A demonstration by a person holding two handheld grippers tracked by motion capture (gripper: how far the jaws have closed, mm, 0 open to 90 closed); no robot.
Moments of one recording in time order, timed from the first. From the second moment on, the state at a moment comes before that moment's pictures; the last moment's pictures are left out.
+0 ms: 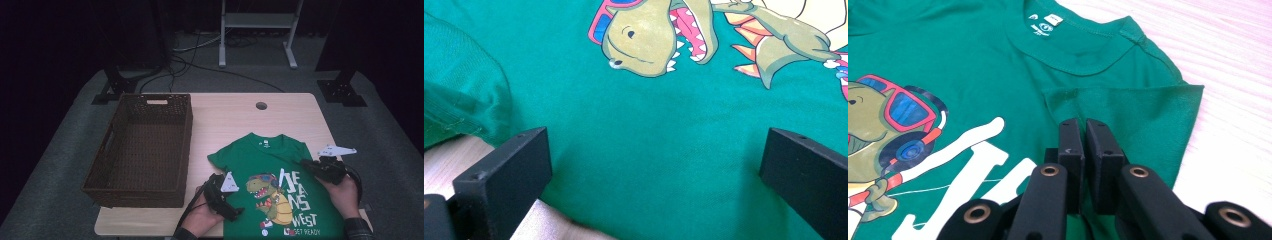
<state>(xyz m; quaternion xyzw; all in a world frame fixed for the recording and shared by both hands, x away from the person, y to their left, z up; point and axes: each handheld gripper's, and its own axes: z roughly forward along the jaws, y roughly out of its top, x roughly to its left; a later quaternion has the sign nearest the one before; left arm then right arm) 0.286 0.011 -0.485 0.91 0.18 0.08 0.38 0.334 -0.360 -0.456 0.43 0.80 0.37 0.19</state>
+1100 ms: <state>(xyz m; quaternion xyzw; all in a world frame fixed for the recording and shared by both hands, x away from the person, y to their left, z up) 0.286 0.011 -0.485 0.91 0.18 0.08 0.38 0.332 -0.381 -0.451 0.45 0.78 0.38 0.22</state>
